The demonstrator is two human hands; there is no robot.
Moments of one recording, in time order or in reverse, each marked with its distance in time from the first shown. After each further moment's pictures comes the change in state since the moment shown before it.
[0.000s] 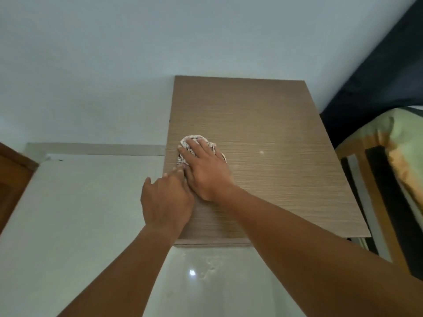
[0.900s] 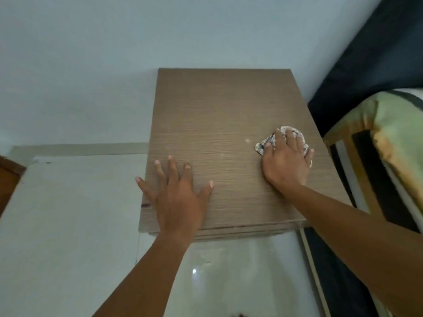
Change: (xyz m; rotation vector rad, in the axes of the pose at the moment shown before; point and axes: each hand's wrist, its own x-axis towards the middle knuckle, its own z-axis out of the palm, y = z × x) left_hand -0.020 0.038 0.036 0.037 -0.136 -0.017; right_hand -0.082 0.140 -0.043 -0.028 0.246 0.774
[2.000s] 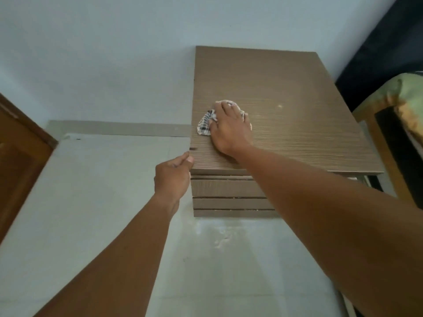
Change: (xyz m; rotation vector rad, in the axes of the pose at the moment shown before) left_hand -0.066 -0.115 0.002 -1.234 -0.143 -0.455; right_hand -0.107 -0.156 0.048 0.082 -0.141 -0.494
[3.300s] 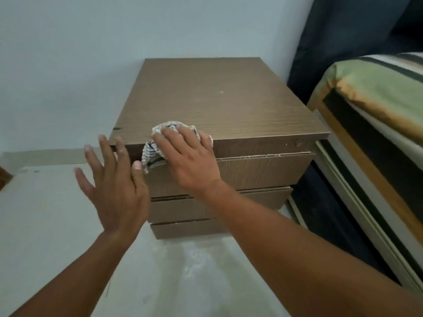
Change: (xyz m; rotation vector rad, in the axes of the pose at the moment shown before) left_hand -0.018 -0.107 0.062 0.809 0.555 0.872; right_hand -0.120 0.082 0.056 -0.281 0.640 -0.511
